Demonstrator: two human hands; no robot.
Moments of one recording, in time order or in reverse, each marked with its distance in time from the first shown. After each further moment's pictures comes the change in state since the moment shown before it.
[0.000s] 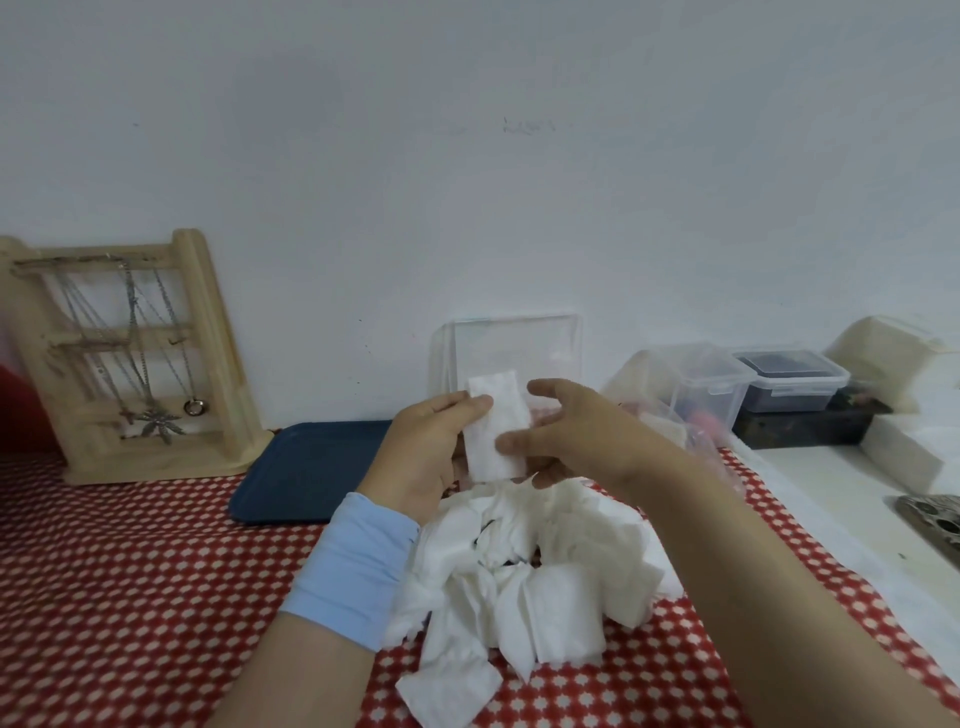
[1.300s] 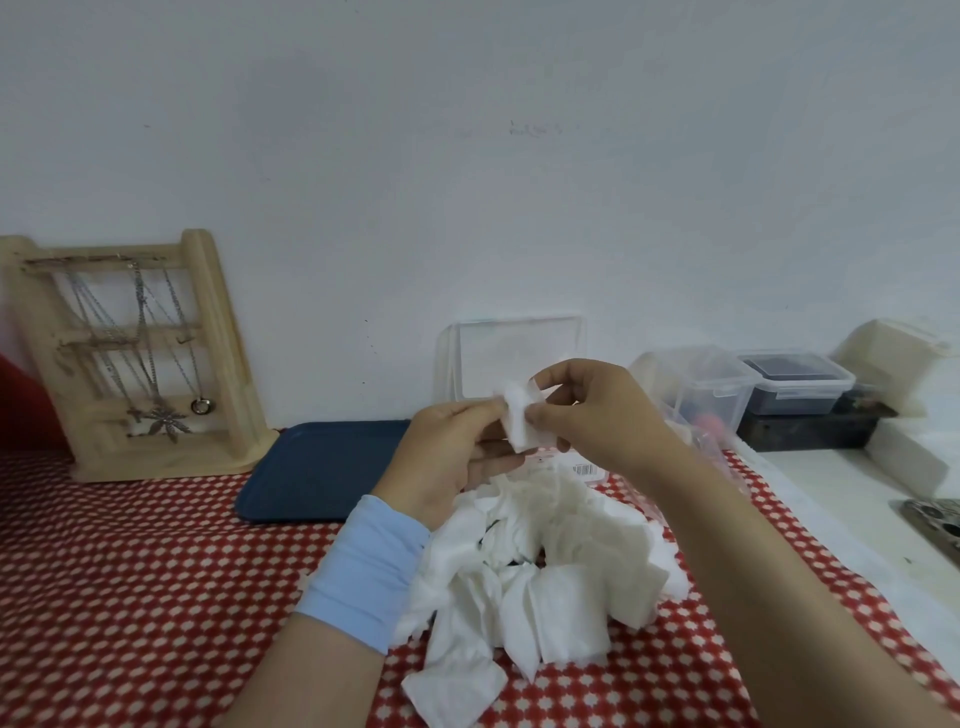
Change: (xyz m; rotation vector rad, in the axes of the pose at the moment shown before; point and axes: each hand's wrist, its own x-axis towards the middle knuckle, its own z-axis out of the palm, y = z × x) left_hand -0.004 -0.001 0.008 0.001 -0.105 0.001; right_hand 0.013 0.005 -0.009 -0.193 0.281 -0.244
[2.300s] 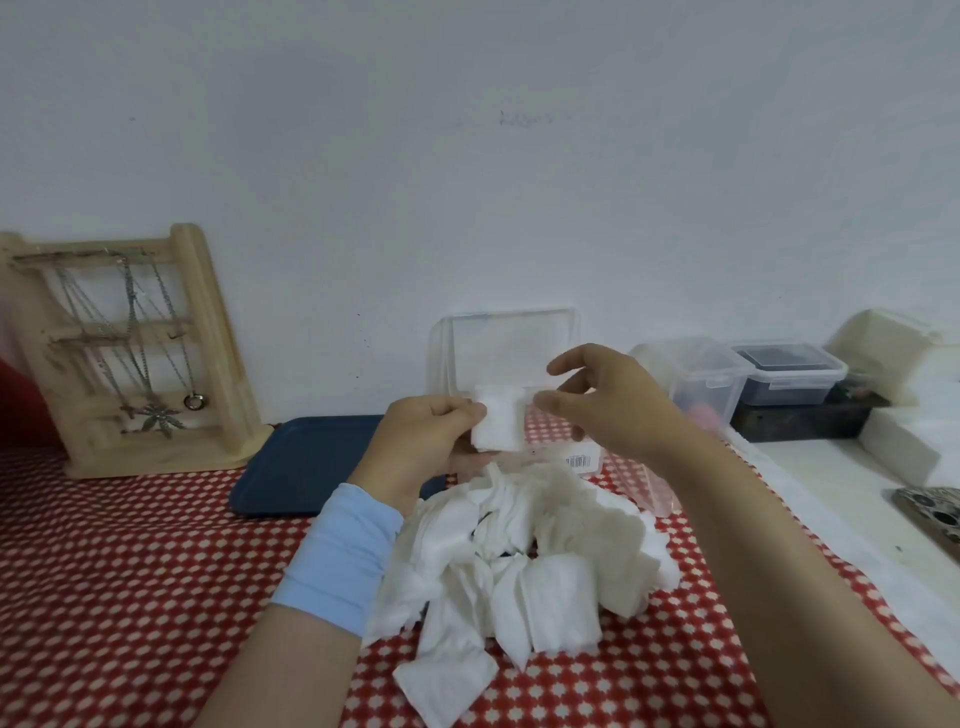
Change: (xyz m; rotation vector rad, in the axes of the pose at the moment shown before) left_hand 0.002 0.003 -0.014 0.157 0.114 -0.020; right_hand 0.001 0.004 -0.019 -0.144 -0.016 0.054
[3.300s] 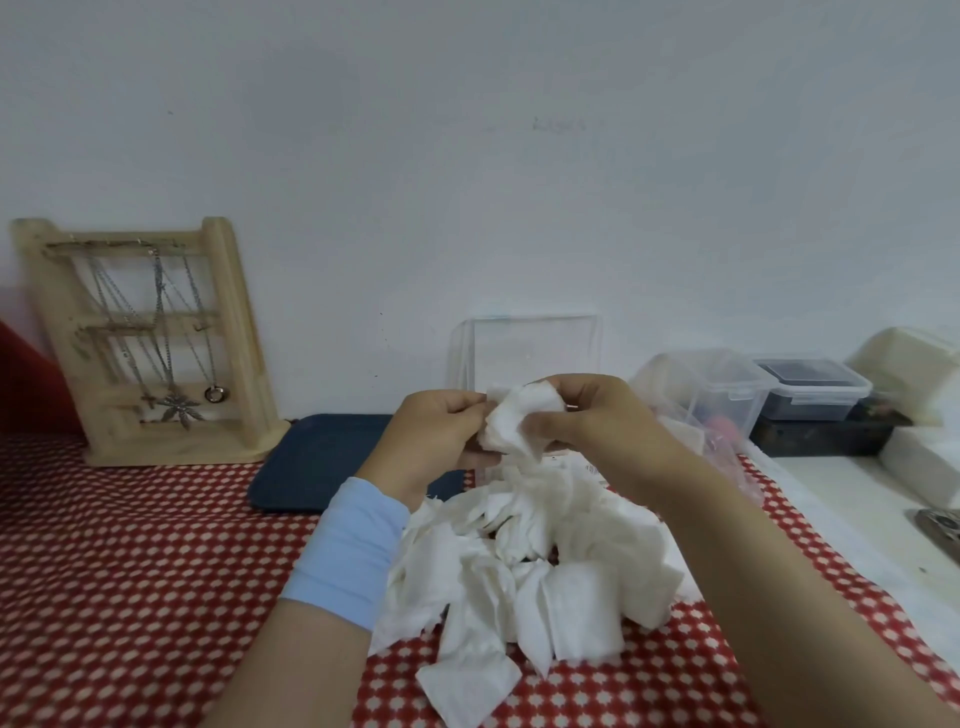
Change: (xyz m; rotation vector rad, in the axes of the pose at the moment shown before) left_hand 0.001 0.003 -0.014 0.118 -0.030 0.099; right_hand -0.013 -0.014 0.029 0.406 -0.182 -0.075
